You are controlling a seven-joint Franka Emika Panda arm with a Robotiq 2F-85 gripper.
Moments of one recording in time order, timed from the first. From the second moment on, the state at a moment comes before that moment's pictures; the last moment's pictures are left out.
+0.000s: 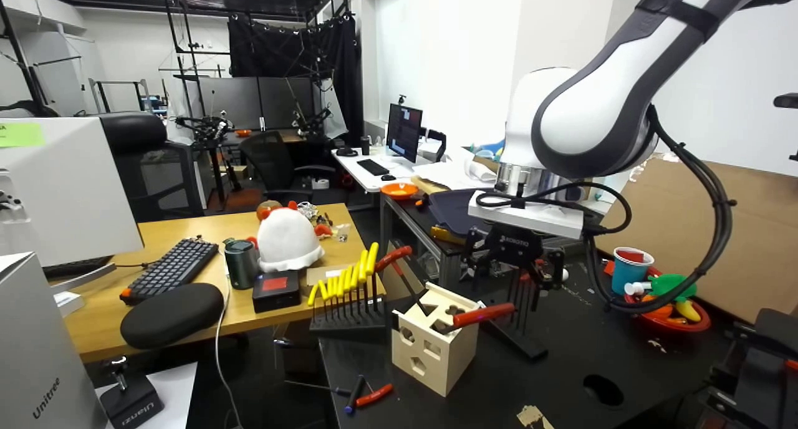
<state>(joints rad) 0.23 0.26 0.10 -2.40 0.33 2.68 1.19</state>
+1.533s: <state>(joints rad) 0.26 0.37 0.12 -2.46 0.39 2.98 1.21</state>
